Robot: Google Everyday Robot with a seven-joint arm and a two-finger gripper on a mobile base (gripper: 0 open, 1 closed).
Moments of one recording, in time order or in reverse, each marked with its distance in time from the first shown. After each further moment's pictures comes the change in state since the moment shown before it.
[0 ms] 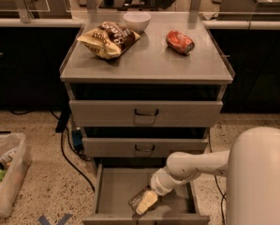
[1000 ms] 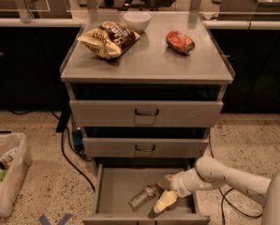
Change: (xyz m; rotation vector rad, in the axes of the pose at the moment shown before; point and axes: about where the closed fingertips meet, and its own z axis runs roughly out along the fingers) arm 0.052 -0.033 -0.015 -0.135 -0.228 0.042
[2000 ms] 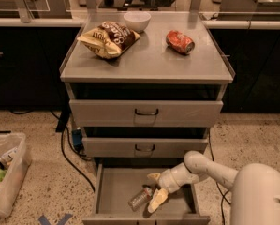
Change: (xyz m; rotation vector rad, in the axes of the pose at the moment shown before) arm -0.018 0.004 0.047 -0.248 -0.077 -0.177
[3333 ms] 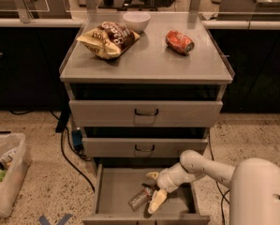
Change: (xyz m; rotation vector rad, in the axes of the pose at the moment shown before) arm 0.001 -0.012 0.009 0.053 0.102 -0.129
